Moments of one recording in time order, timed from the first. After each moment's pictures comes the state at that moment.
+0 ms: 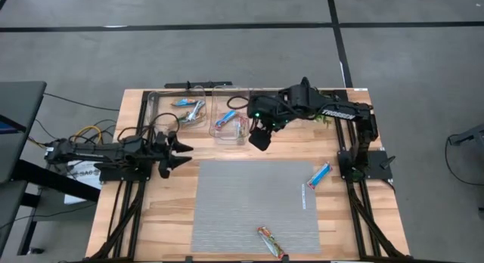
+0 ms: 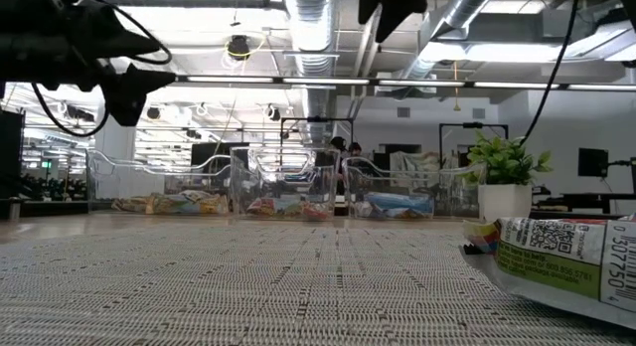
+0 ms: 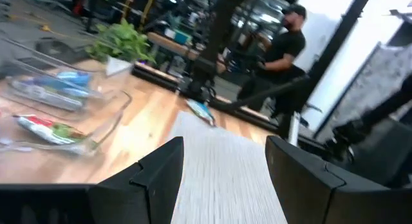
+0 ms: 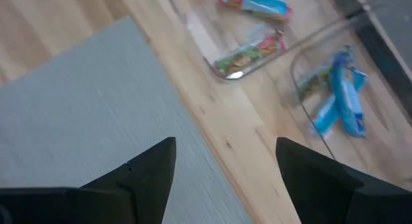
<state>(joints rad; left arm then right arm) -0.02 0.22 0.01 0.25 -0.02 -0.41 -0.06 1.88 2.17 -1.49 0.12 0.40</state>
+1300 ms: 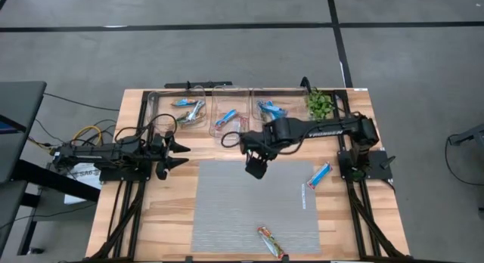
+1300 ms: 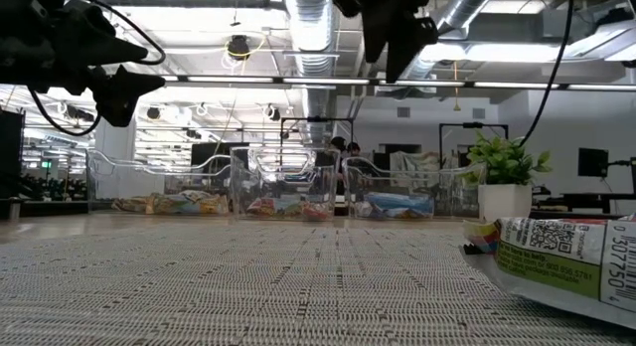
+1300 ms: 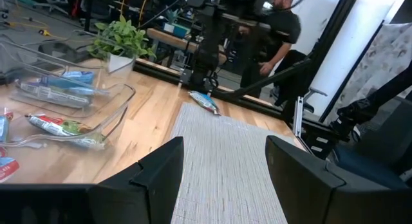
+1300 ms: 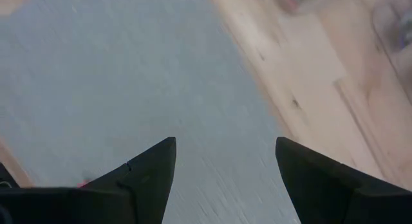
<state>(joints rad) -0.02 0.03 0.02 0.01 -0.01 -0.34 0.09 1.90 1.87 -1.33 0.02 0.59</state>
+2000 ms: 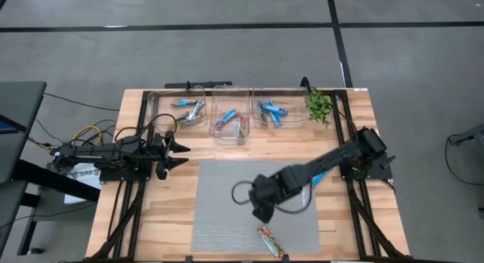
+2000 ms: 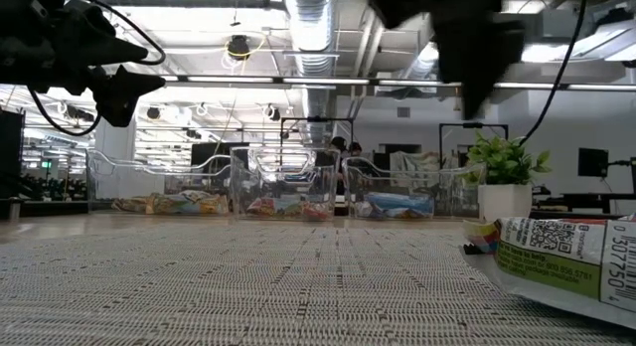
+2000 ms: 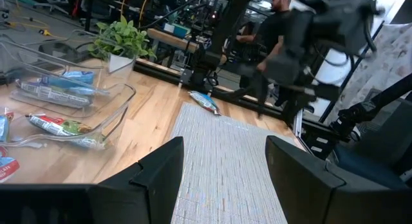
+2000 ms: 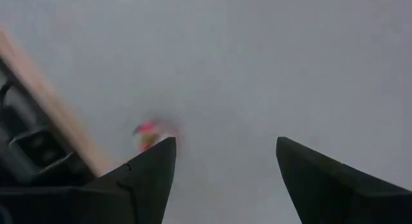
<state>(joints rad) -0.02 0.03 0.02 0.01 -0.01 -0.34 0.41 1.90 1.57 -1.01 -0.04 0.96</state>
